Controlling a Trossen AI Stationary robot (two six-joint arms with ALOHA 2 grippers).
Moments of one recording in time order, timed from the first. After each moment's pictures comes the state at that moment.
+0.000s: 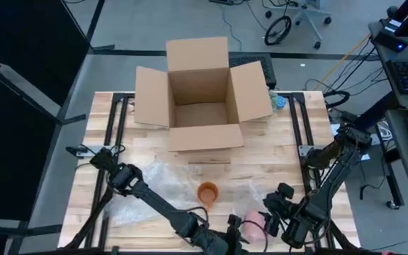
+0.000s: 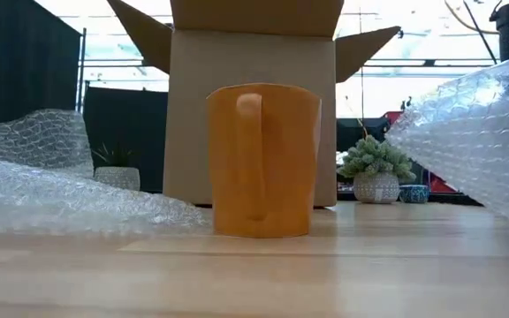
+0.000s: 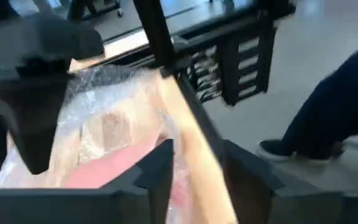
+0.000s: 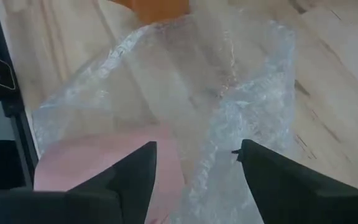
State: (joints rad) left arm -0.59 2.43 2.06 -0.13 -0.37 0.16; right arm 0.99 1.58 1.12 -0.91 0.61 1.46
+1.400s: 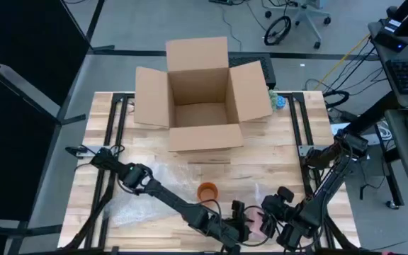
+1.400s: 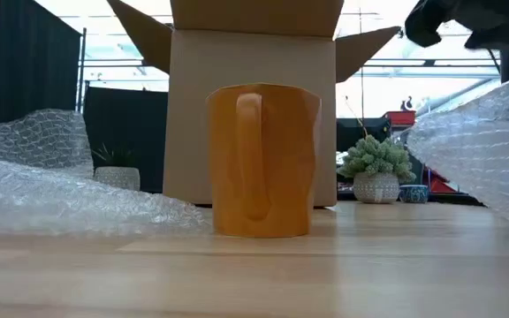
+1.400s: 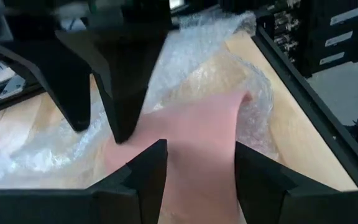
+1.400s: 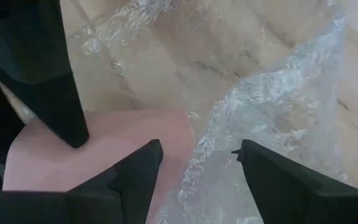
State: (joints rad) left arm -0.50 2.51 2.10 -0.10 -0.47 0.14; right arm 0.99 1.69 1.12 -0.90 0.54 1.56
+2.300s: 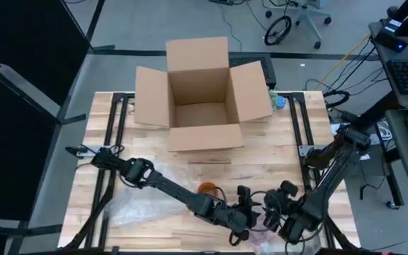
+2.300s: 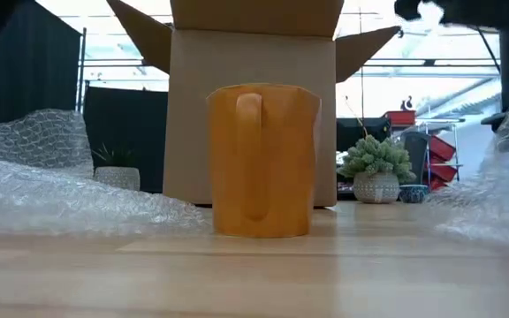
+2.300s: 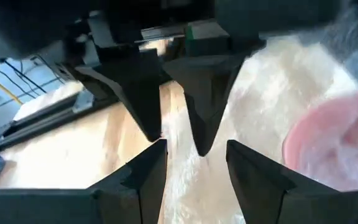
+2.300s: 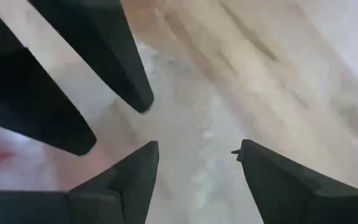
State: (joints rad) left arm -0.44 2.47 2.16 -0.17 -0.53 0.22; right arm 0.97 1.53 1.12 -1.01 0.44 1.54
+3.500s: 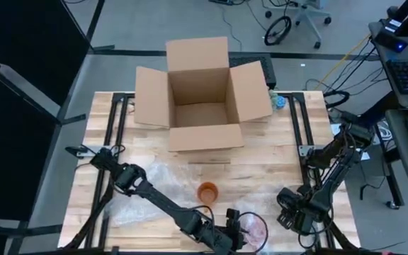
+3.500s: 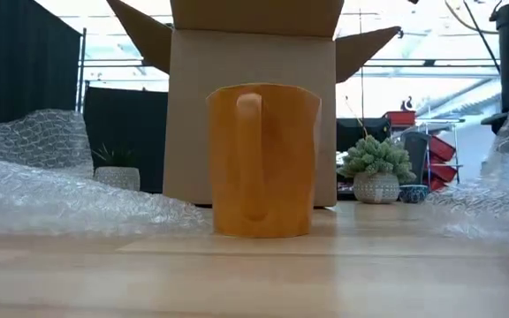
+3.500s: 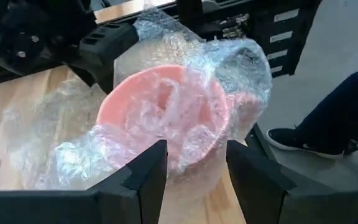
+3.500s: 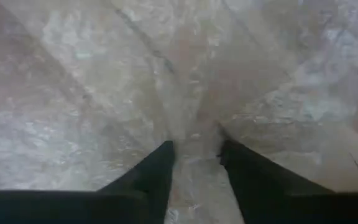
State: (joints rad) left arm -0.57 2.44 2.05 -0.19 -0.37 -0.05; right arm 1.08 1.52 0.73 -0.69 0.11 1.83
